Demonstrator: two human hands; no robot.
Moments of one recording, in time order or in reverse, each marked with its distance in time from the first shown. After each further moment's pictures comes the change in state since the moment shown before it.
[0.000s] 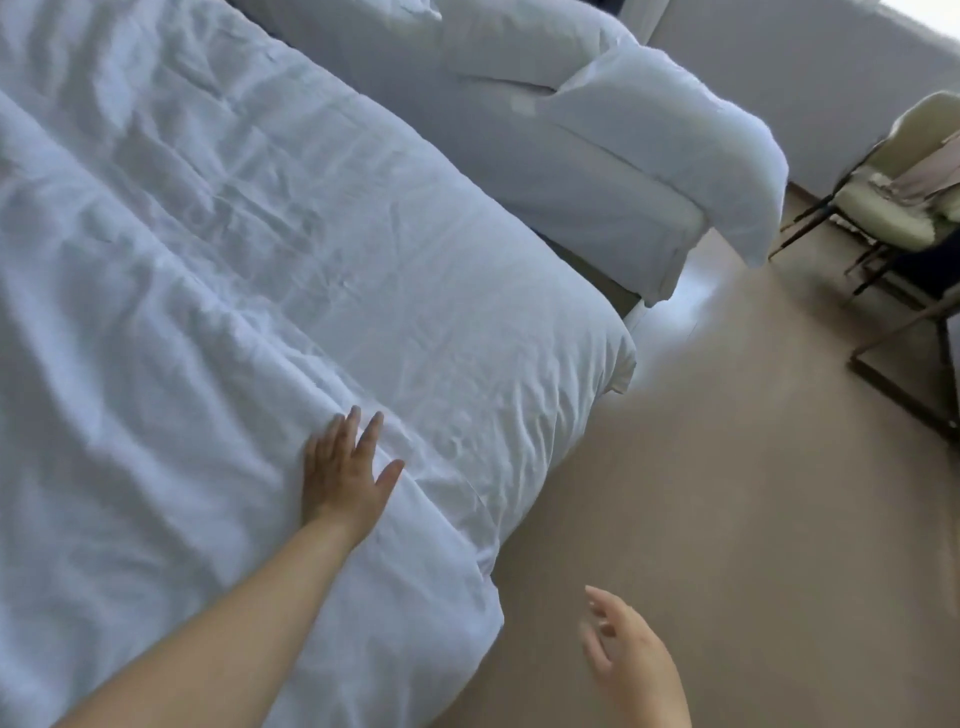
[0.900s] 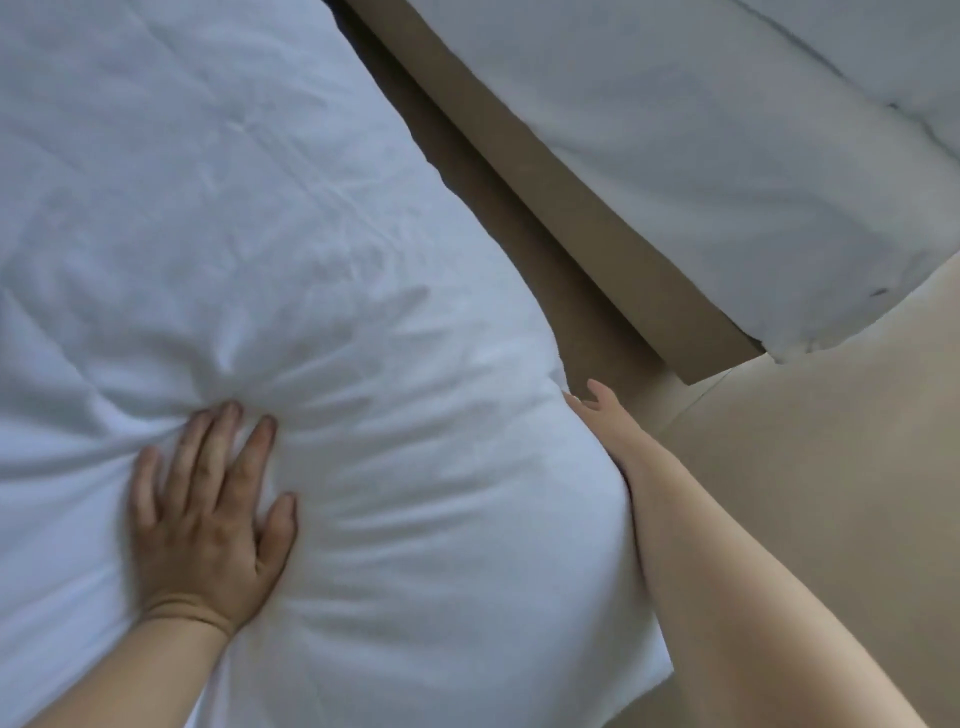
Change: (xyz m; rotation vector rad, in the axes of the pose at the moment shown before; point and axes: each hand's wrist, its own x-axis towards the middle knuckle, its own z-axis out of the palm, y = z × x) left_hand 0.359 0.116 0.156 0.327 0.374 -0.066; right_hand 0.691 0.039 -0.013 0.387 -0.584 0.301
